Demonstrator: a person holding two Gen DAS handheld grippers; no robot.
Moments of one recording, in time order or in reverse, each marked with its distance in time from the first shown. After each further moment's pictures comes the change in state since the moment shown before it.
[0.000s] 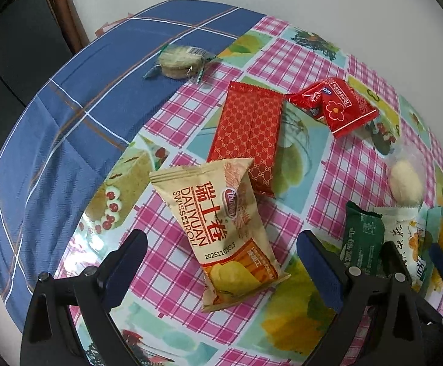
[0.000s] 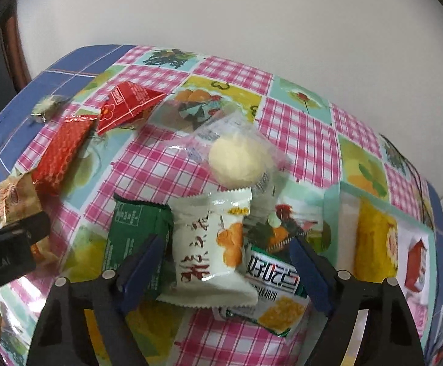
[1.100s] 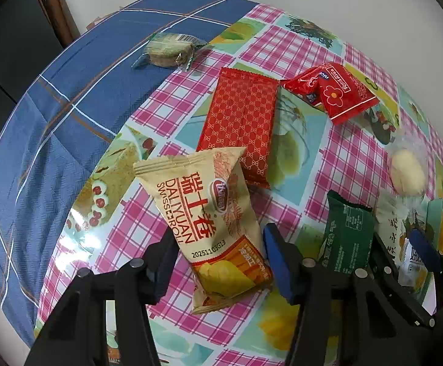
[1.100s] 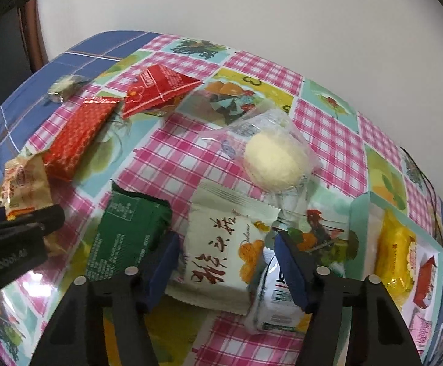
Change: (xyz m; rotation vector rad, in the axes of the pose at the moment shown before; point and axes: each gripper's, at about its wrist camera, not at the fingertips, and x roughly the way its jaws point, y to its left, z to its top) left arm 0.017 -0.010 -0.003 0.019 0.037 -0.018; right arm 0.012 0.015 -0.002 -0.079 0.009 0.065
